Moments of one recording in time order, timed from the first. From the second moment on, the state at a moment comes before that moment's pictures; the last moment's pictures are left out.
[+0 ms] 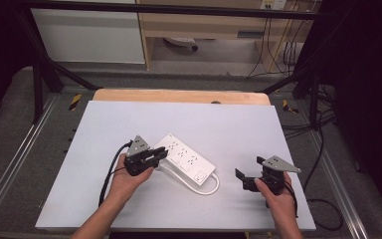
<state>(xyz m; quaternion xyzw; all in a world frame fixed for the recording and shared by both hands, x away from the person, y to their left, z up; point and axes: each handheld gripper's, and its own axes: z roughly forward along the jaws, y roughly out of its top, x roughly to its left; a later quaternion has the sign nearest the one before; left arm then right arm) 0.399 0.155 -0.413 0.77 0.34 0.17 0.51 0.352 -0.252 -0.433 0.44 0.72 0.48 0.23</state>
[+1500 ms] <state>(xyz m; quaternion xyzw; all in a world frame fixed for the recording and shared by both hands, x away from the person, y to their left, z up) 0.426 0.142 -0.446 0.78 0.36 0.17 0.48 0.351 -0.254 -0.431 0.44 0.72 0.49 0.23</state>
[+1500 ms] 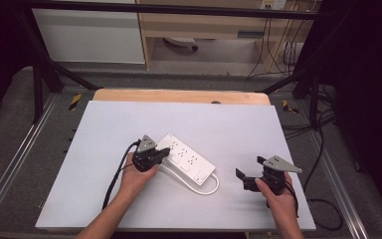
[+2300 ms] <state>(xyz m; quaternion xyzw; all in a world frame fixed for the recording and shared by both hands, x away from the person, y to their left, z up) 0.430 0.141 -0.450 0.78 0.36 0.17 0.48 0.351 -0.255 -0.431 0.44 0.72 0.49 0.23</state>
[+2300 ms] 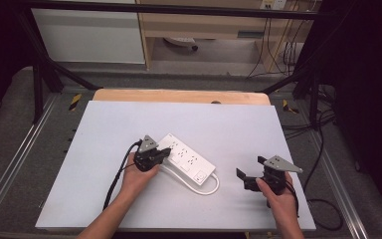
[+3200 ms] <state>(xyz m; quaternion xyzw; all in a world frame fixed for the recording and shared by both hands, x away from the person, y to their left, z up) 0.431 0.142 -0.451 0.78 0.36 0.16 0.48 0.352 -0.255 -0.431 0.44 0.72 0.49 0.23</state>
